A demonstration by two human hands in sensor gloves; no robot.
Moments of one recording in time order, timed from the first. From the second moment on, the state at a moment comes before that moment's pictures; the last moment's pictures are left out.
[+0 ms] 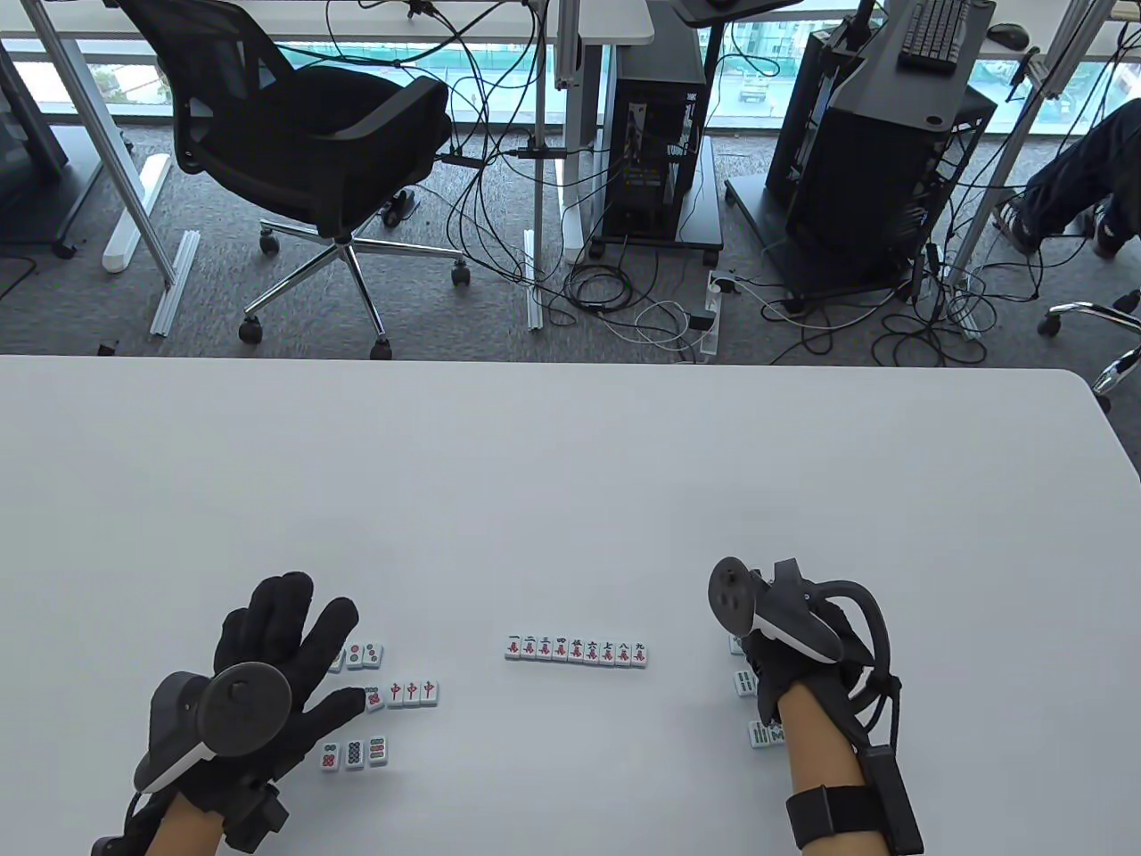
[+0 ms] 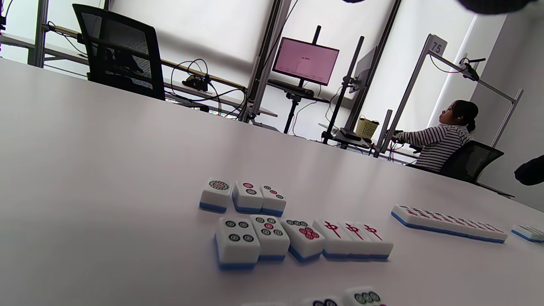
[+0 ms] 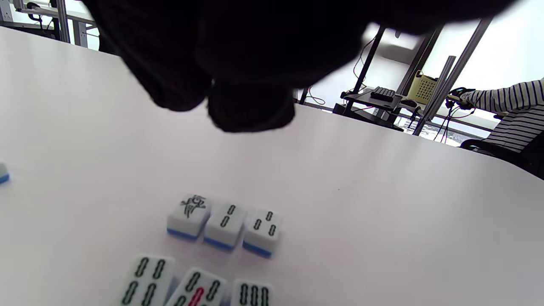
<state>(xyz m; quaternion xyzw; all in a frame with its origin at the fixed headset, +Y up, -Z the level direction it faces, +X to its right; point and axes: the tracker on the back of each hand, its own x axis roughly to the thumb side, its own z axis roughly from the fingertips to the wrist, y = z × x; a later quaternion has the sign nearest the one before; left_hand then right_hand) -0.286 -0.711 -0.227 0.02 -0.11 0.15 0.98 0.186 -0.704 -0.339 -0.05 -0.09 -0.99 0.12</state>
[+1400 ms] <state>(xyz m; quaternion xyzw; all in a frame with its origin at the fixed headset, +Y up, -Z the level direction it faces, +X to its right) -0.286 -0.711 -0.227 0.01 -0.11 0.15 0.98 -0.022 -0.748 -0.269 -0.32 -0.08 -0.94 0.04</state>
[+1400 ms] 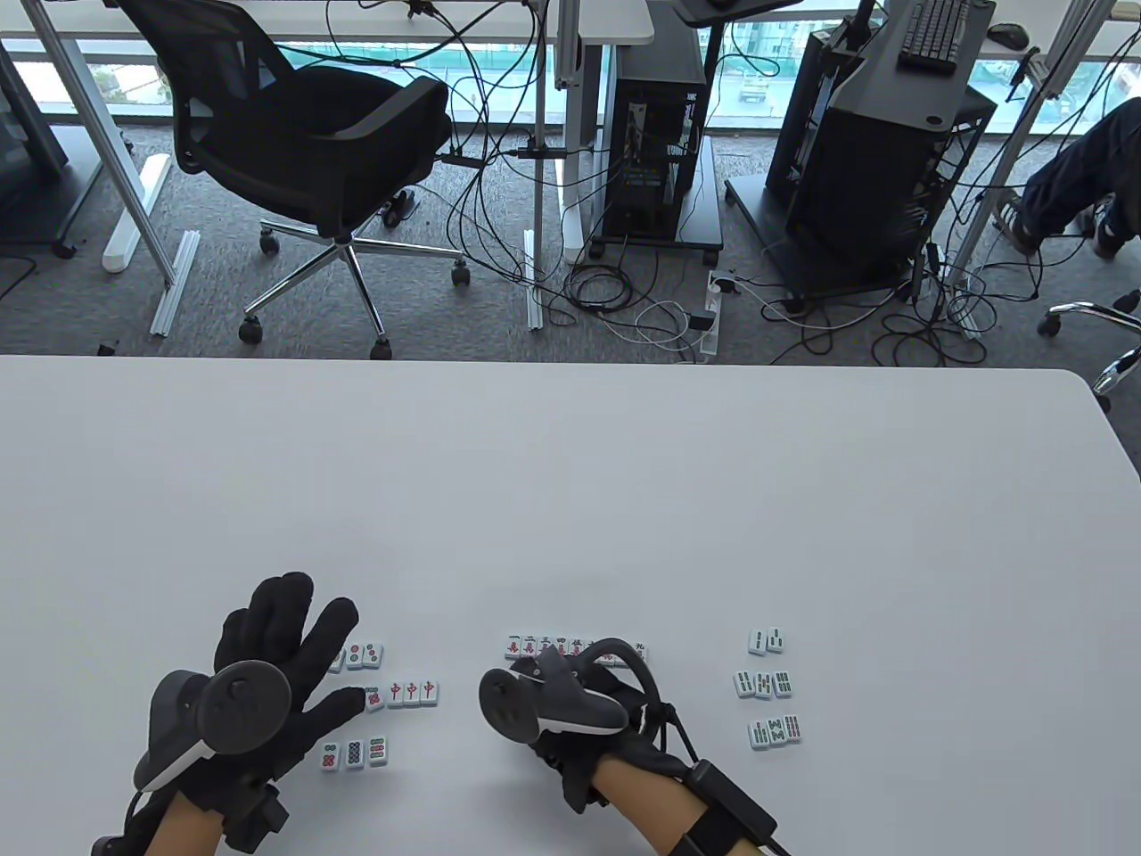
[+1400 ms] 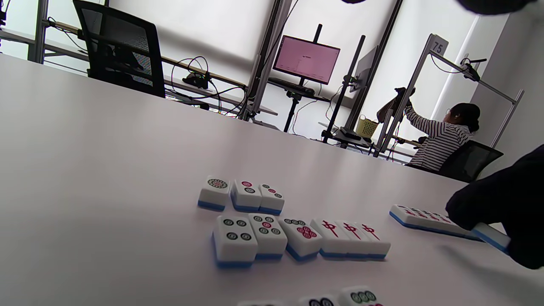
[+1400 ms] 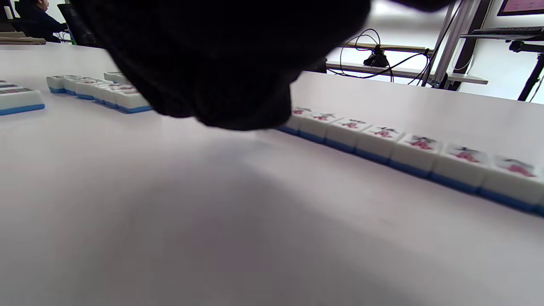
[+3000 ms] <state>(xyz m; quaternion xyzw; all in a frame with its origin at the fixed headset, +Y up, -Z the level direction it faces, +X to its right) -0.286 -0.709 -0.226 0.02 -0.11 0.16 0.98 0.197 -0.746 -0.341 -0.04 -0.11 -0.98 0.13</state>
